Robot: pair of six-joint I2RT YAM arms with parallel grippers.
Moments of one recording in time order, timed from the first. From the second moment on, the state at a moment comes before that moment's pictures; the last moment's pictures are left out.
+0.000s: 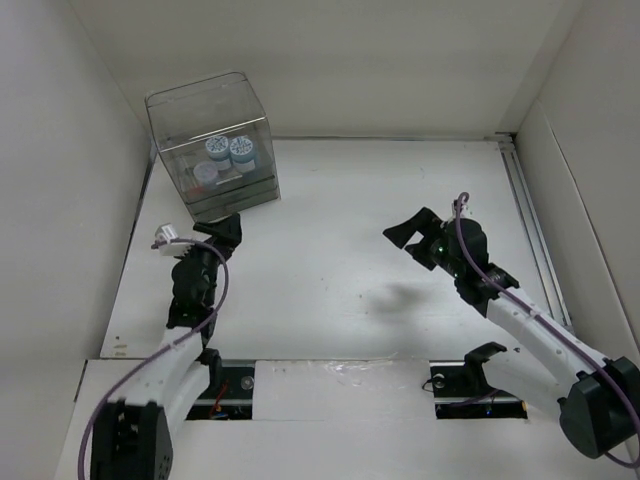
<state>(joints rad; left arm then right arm) -0.09 0.84 0.18 0.66 -0.14 -0.96 0.42 0.96 0.58 -0.02 -0.07 0.94</state>
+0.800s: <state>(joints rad) -0.10 0.21 0.46 -0.35 -0.05 -0.79 0.43 0.86 0.54 -0.02 0.00 0.94</state>
